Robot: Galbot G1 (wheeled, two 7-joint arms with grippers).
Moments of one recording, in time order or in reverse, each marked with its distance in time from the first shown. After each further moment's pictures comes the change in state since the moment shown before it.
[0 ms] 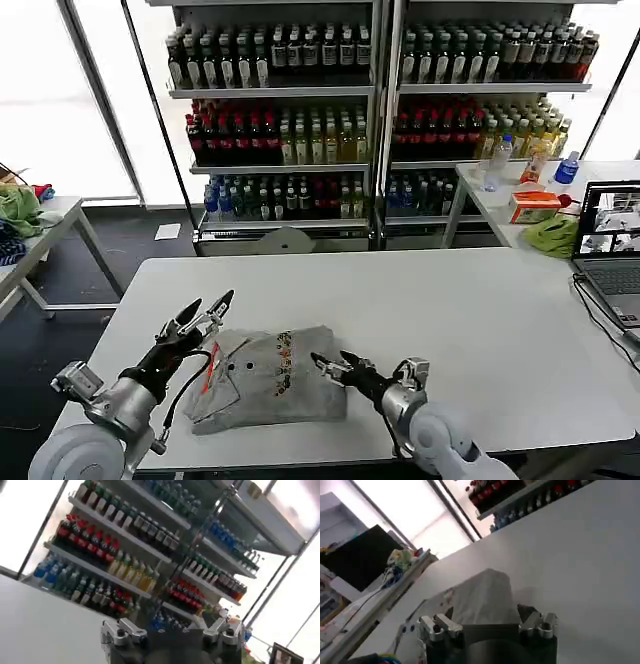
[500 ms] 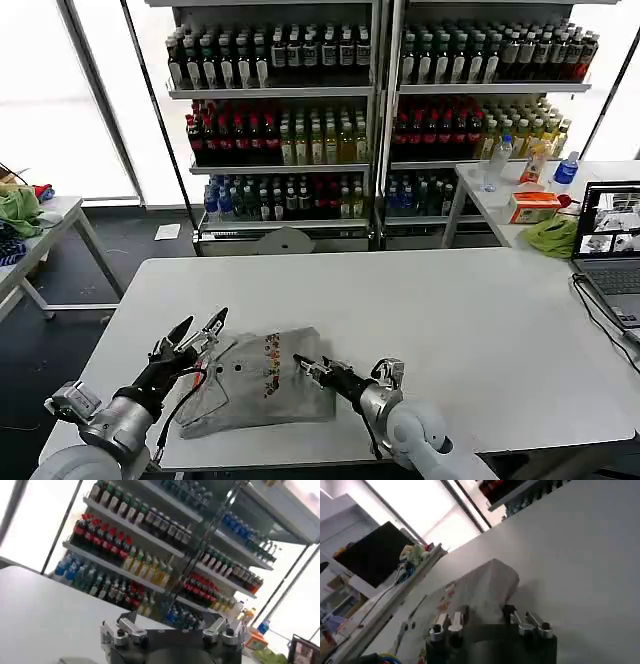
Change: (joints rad) left arm 0.083 -0.040 -0.028 -0.024 0.089 0.007 0.005; right arm 0.057 0.047 -0.080 -0.098 0.011 0.032 -0.042
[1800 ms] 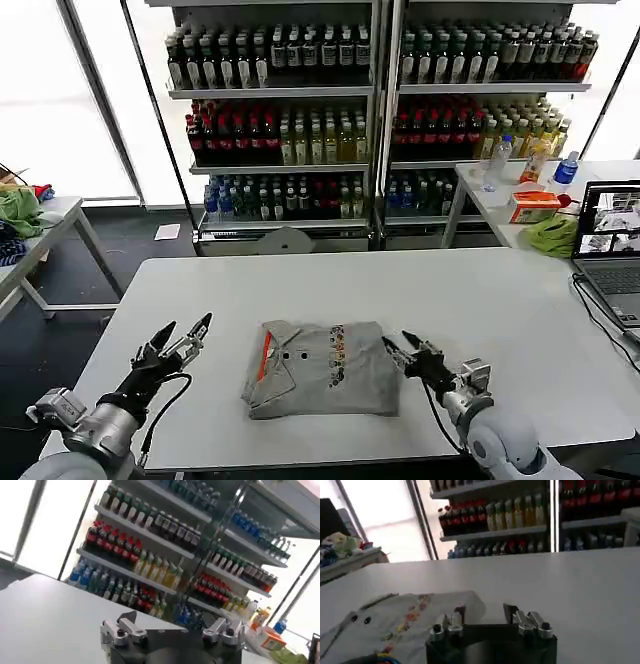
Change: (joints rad) left arm 0.037 0.009 -0.063 0.008 0.023 -0.014 0.023; right arm -0.201 -0.226 0.287 0.200 -0.341 0.101 0.036
